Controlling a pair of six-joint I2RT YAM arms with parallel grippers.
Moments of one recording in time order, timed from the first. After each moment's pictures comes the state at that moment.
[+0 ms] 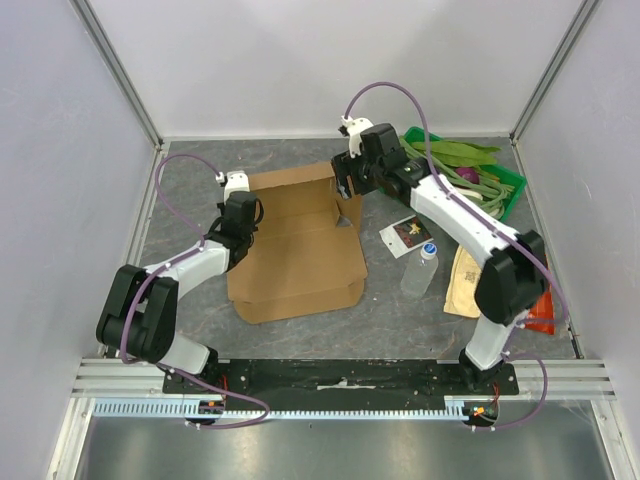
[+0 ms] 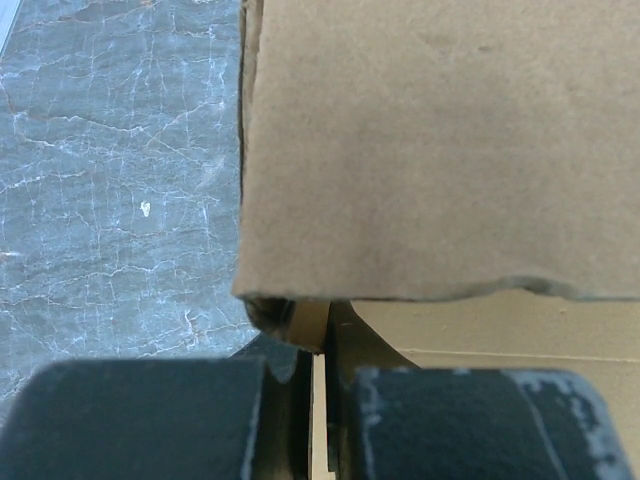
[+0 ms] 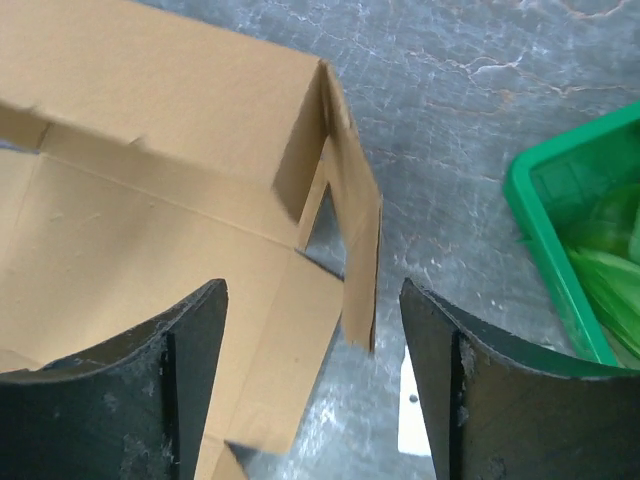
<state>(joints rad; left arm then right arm) -0.35 1.48 0.76 0.15 -0.55 -0.21 0.54 1.83 1.65 -0.48 -0.04 0.07</state>
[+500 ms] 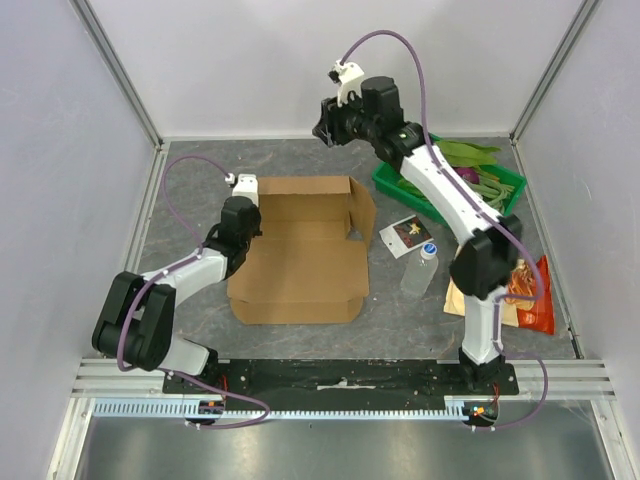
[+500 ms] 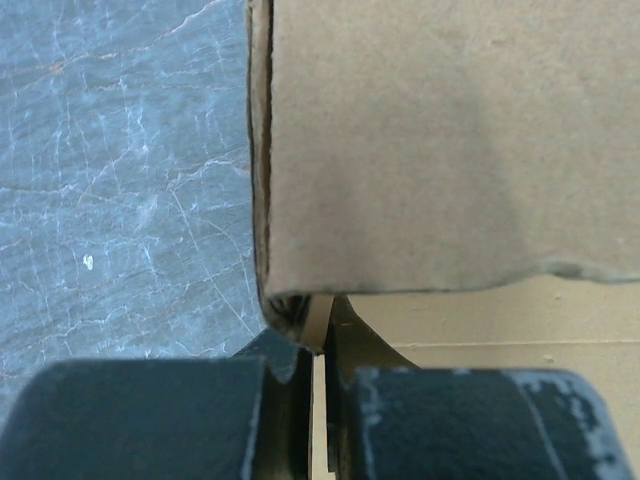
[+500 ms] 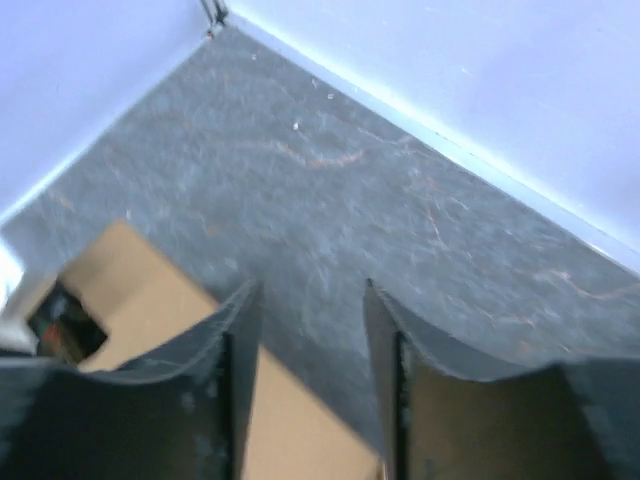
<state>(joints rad) -0.35 1.43 0.69 0.27 -0.36 -0.07 0.52 1.89 1.93 -0.35 -0.24 -0.01</state>
